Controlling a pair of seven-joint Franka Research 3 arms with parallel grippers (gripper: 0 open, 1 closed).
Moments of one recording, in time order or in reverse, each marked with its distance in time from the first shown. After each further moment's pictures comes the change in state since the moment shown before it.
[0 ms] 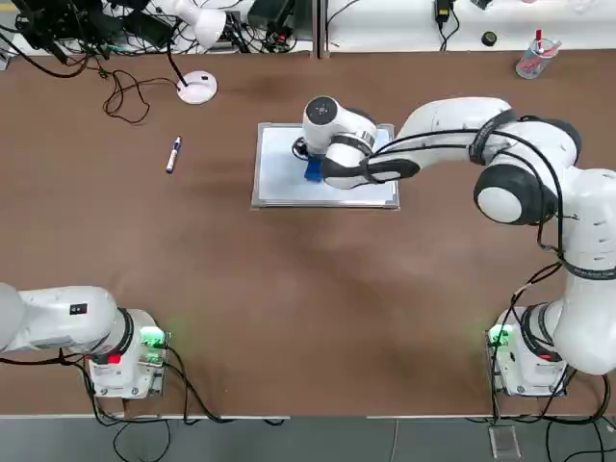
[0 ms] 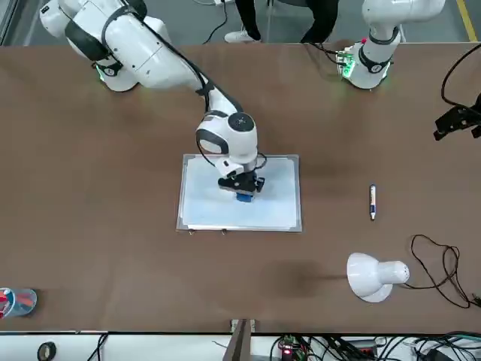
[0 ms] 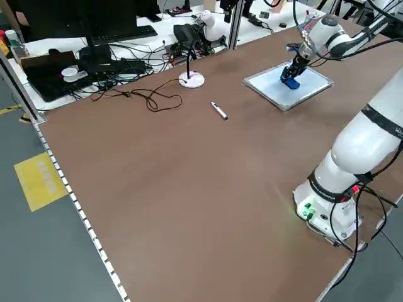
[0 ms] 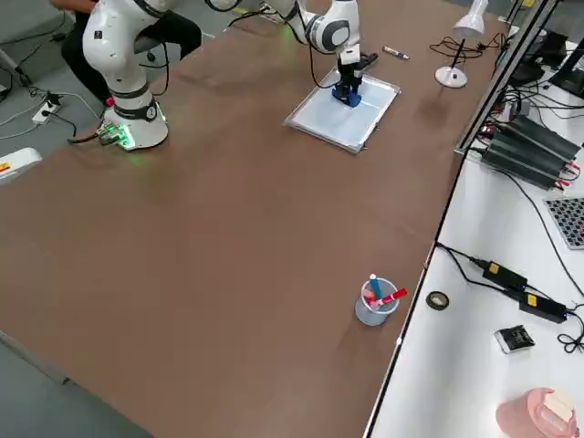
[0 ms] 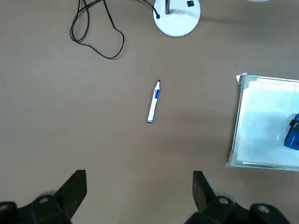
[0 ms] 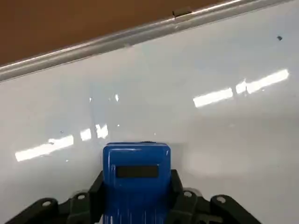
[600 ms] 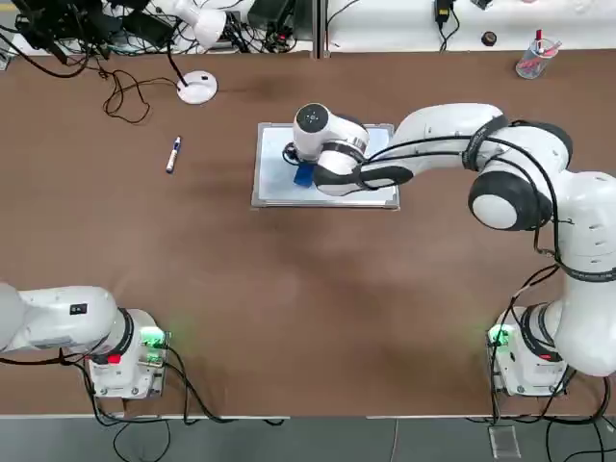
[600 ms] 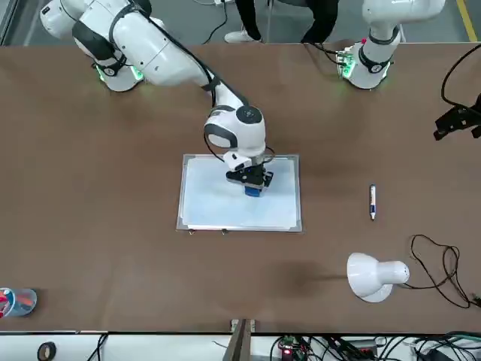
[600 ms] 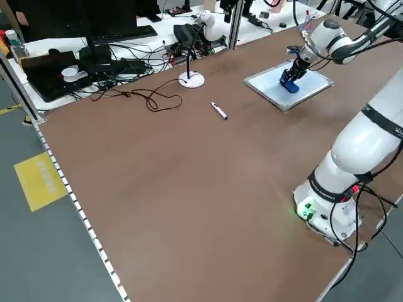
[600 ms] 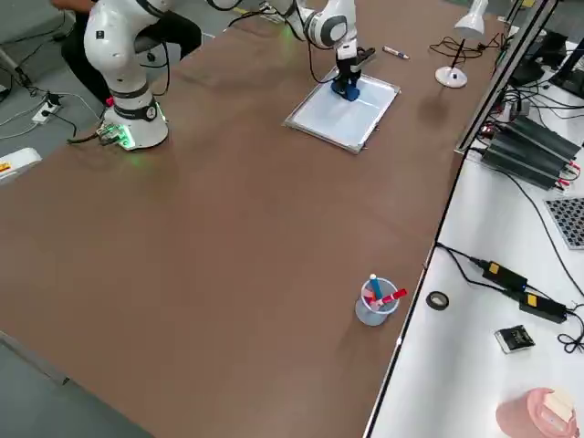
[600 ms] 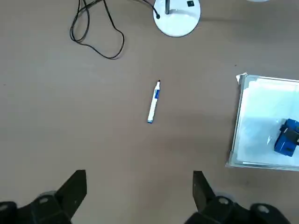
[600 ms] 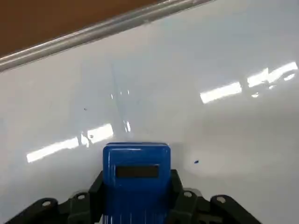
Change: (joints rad) left arm 0.000 0.000 0.000 0.000 0.000 0.000 0.000; right arm 0.034 0.009 0.001 0.021 0.002 0.004 0.056
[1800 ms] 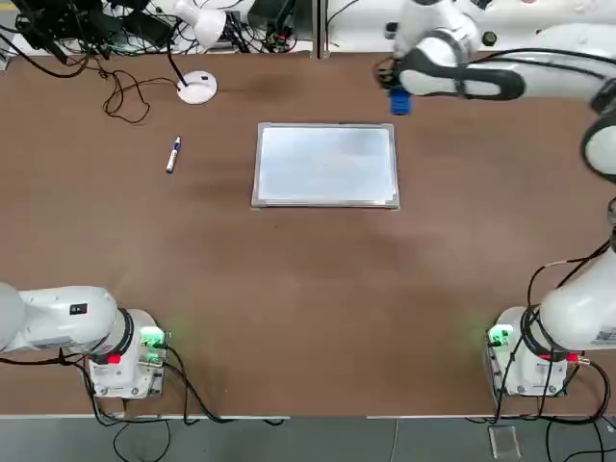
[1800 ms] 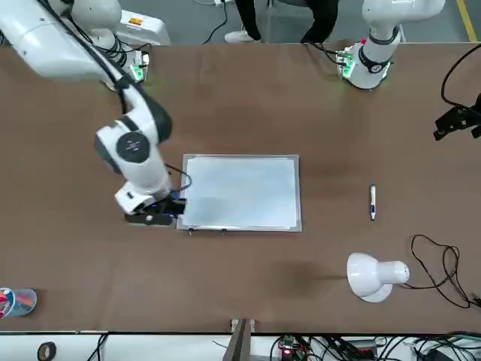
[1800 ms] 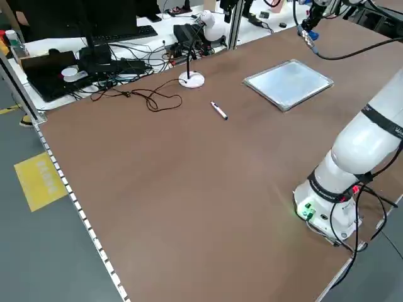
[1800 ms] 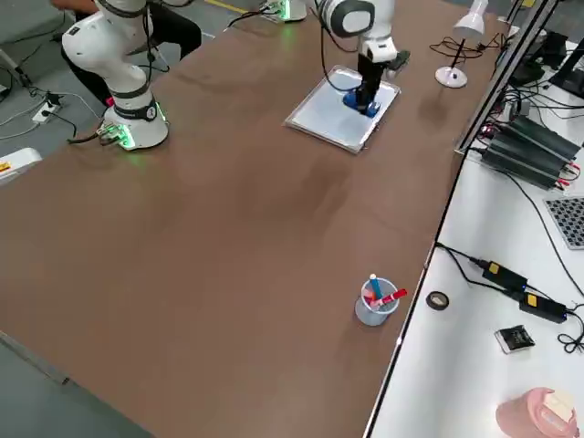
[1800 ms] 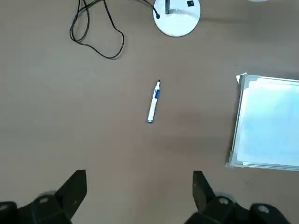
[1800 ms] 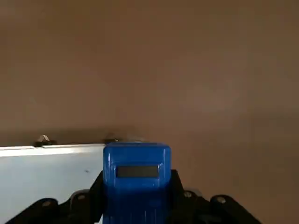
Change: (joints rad) left arm 0.000 0.000 0.000 0.000 0.000 0.000 0.000; right arm -0.764 -0.296 0.378 -0.180 0.004 -0.315 -0.781
